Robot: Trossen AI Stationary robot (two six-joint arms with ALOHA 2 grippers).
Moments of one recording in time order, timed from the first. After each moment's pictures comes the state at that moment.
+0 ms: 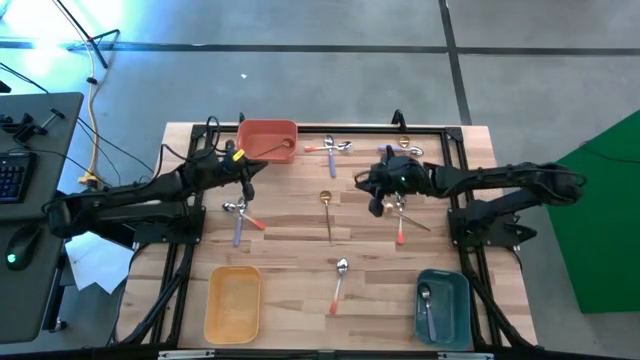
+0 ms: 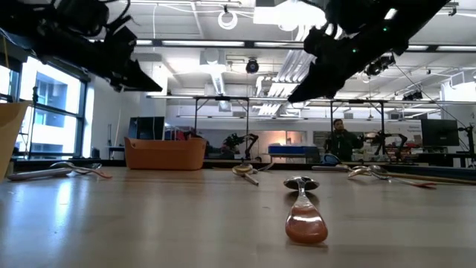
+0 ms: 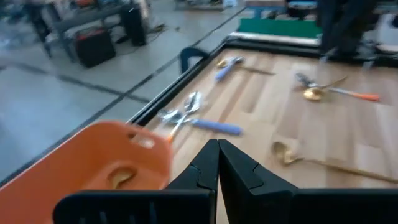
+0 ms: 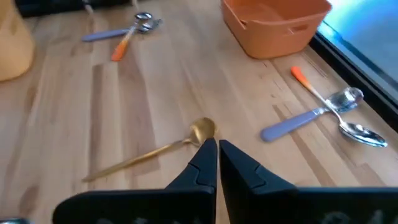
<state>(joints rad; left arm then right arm) 0.48 0.75 0.30 0.17 -0.02 0.06 -0.22 1.25 0.66 0.04 0.02 0.04</state>
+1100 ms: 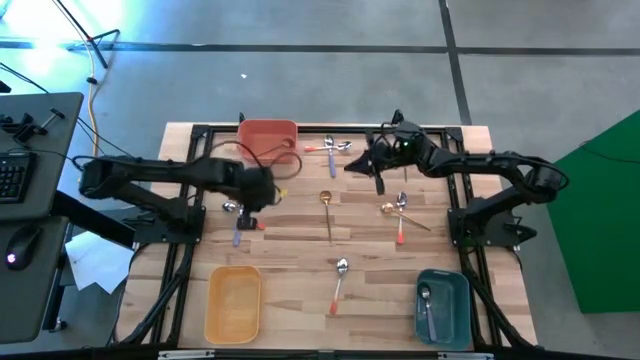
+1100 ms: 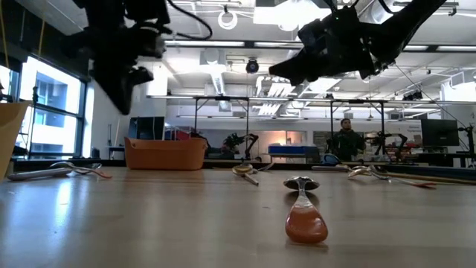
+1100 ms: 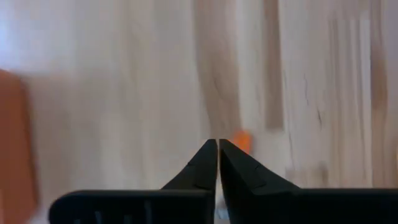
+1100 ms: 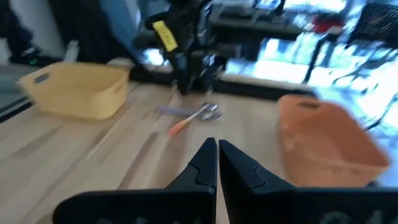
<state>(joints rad) 0.10 1.29 0.92 -0.92 -0.02 0.19 -0.51 1.40 0.69 0.47 -0.67 -0.25</state>
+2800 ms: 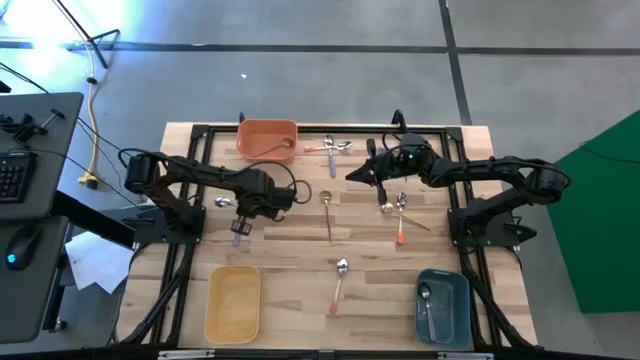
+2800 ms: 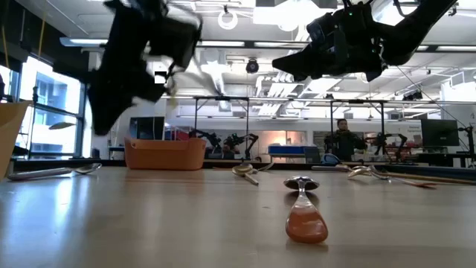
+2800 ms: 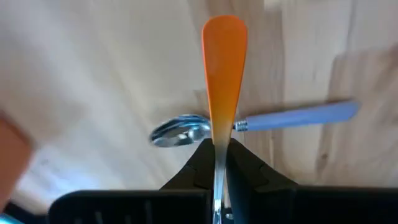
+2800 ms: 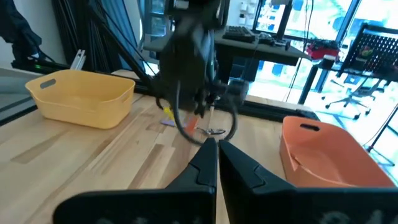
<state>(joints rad) 0.06 1.66 1.11 -1.27 -0.16 0.26 -0.44 1.37 0.59 0.67 -0.62 -0.24</state>
